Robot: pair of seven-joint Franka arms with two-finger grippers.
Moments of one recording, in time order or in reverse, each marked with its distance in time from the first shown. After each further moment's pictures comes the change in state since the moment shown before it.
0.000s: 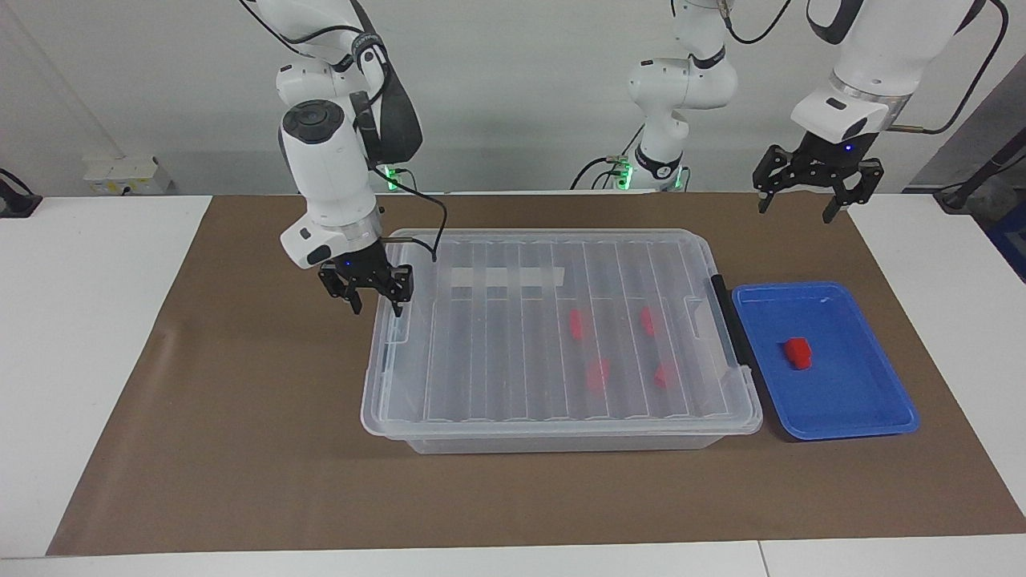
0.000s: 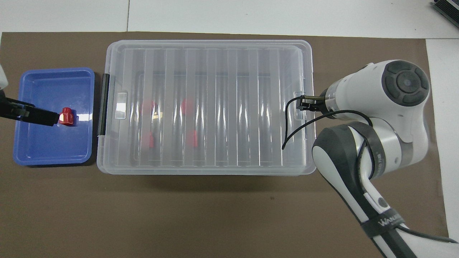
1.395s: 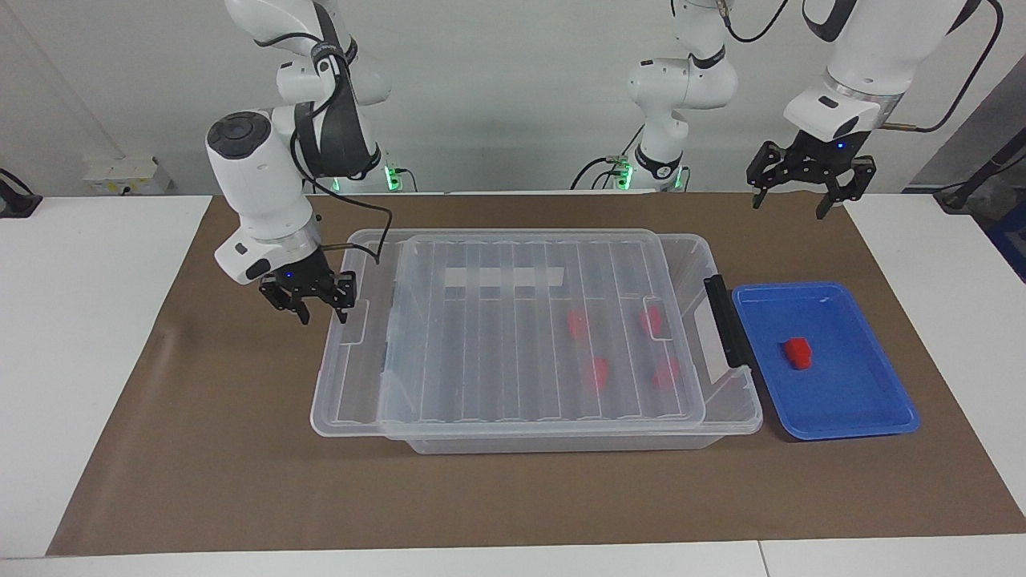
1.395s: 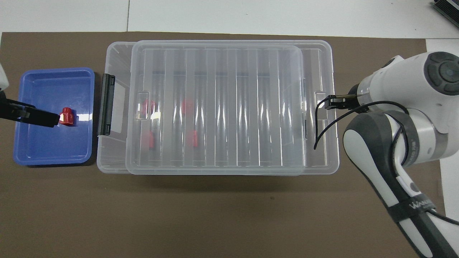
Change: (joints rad) left arm -0.002 -0.009 -0.013 0.000 0.000 -0.053 -0.001; right arm -0.152 0.000 -0.005 -0.002 -0.001 -0.028 -0.322
